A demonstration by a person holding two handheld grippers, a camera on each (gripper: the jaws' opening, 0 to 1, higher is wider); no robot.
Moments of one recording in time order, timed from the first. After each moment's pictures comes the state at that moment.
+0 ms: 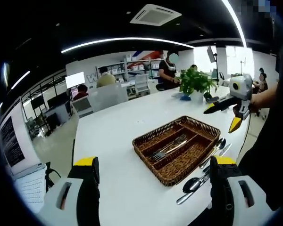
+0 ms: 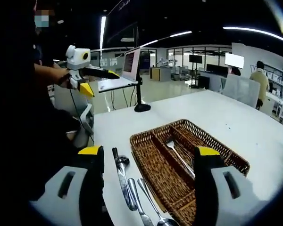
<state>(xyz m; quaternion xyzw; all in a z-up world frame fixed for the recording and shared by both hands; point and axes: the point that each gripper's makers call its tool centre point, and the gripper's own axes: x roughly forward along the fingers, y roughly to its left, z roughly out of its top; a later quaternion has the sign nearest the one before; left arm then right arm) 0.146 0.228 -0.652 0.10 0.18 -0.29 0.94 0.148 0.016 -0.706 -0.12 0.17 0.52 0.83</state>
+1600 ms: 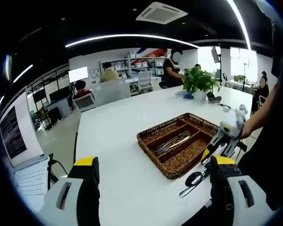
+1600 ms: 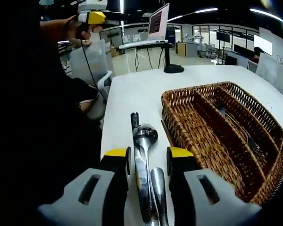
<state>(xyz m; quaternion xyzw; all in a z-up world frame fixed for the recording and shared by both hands) 0.143 0.252 -0.659 0.09 0.20 -0.28 0.94 0.114 0.084 -0.848 -0.17 0.27 0.60 0.74</state>
